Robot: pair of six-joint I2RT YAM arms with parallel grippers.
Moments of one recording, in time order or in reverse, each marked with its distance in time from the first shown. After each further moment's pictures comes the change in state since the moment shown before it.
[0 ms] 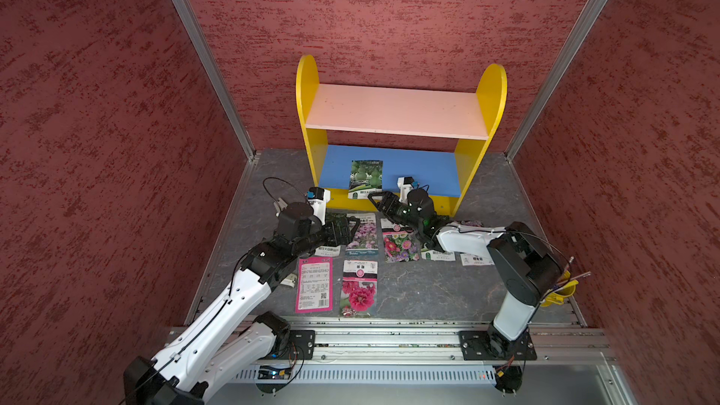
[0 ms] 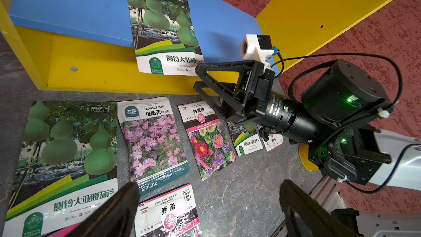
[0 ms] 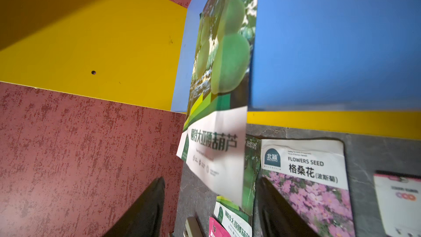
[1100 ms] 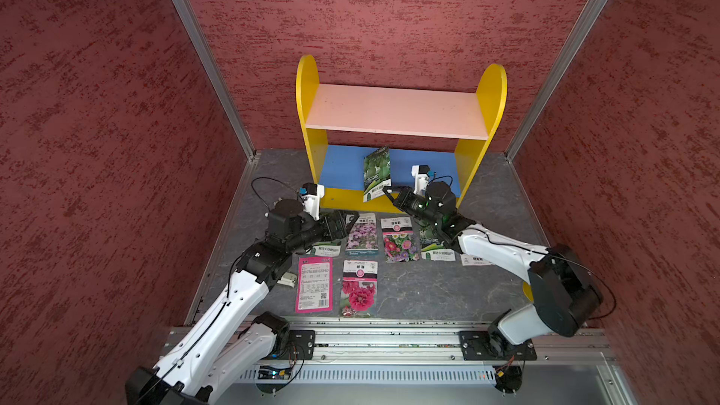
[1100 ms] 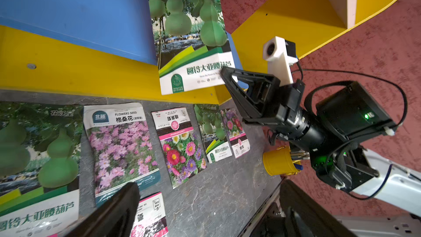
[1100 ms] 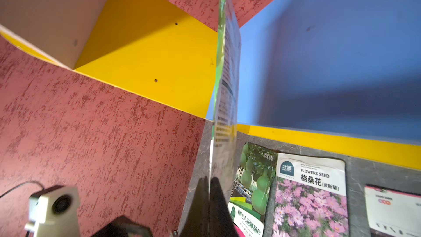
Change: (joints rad) left arm 0.107 -0.002 -0.013 0.133 0.212 -0.138; right arm -0.040 -0.299 -0.064 -0.135 -0.037 -0.134
